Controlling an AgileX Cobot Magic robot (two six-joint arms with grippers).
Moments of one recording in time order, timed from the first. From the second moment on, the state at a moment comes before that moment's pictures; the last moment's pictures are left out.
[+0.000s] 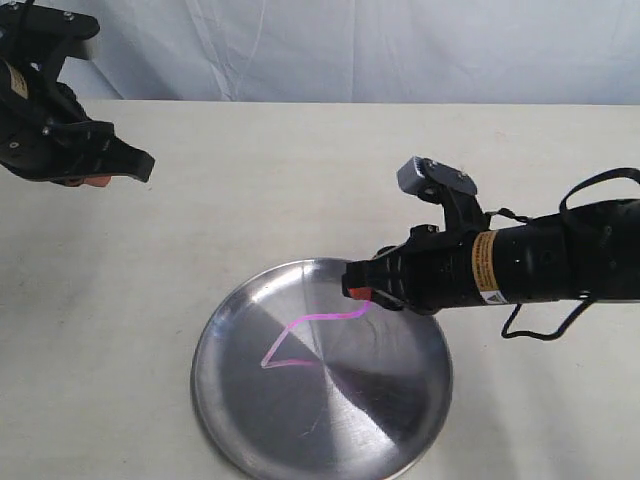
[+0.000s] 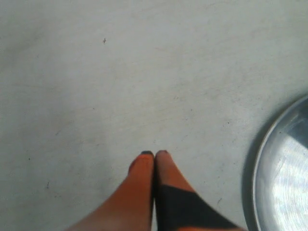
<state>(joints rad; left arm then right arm) -0.37 1.42 -1.01 0.10 0.71 -0.13 0.32 1.68 -0.61 -1.21 -0.57 1.50</state>
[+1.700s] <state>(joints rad) -0.37 0.81 -0.57 0.05 0.21 -0.20 0.32 0.95 -0.50 -1.49 -0.09 1.59</state>
